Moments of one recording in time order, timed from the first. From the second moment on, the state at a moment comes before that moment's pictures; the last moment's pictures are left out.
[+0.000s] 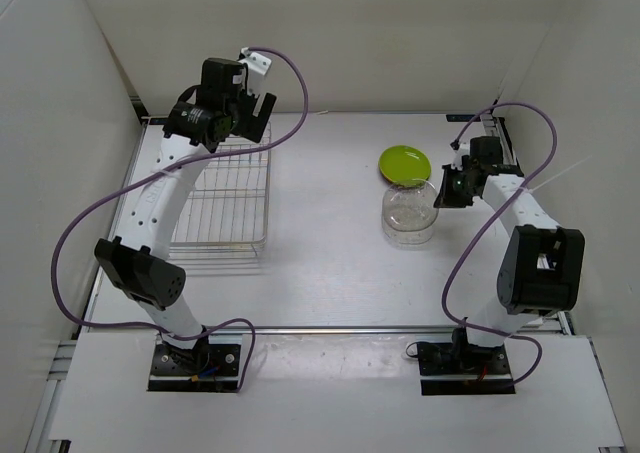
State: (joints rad) left arm -0.36 1.69 1.97 -0.85 -0.24 0.25; right arm -0.03 1.58 1.15 -0.59 -0.29 0.04
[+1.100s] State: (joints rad) left arm -0.33 1.69 1.96 -0.85 -0.17 0.22; right arm -0.03 1.66 1.12 -0.58 -0.31 0.02
